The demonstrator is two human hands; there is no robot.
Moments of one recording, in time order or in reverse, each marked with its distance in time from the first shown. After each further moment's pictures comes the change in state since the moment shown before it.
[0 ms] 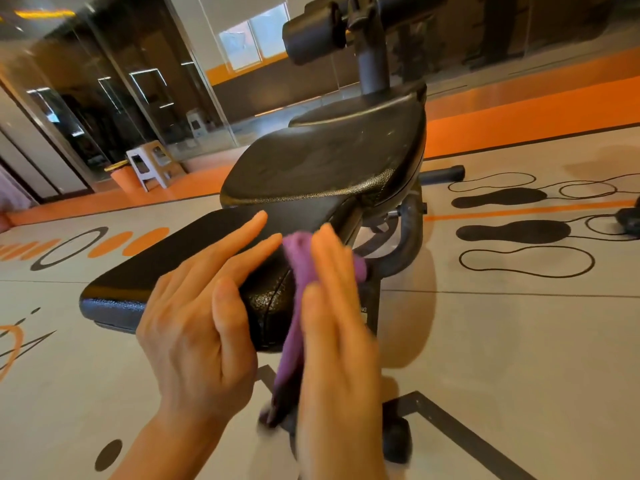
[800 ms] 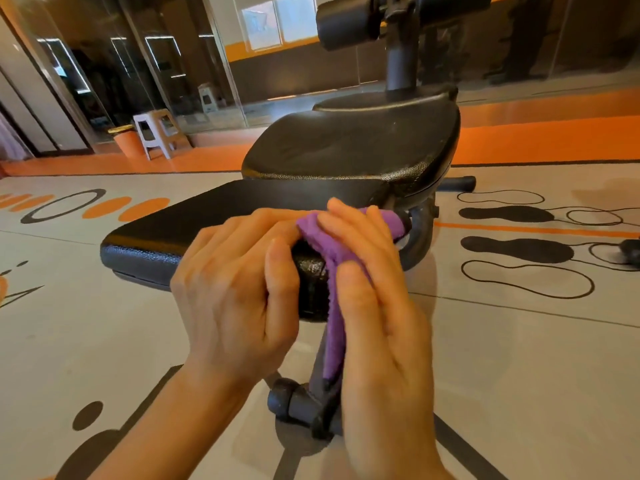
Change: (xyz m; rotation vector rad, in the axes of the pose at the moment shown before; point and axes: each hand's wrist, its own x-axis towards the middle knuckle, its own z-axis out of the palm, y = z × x) left_hand 0.000 -0.007 0.003 0.013 0.049 0.054; right_hand -0.045 -0.012 -0.007 -0.021 -0.236 -0.209
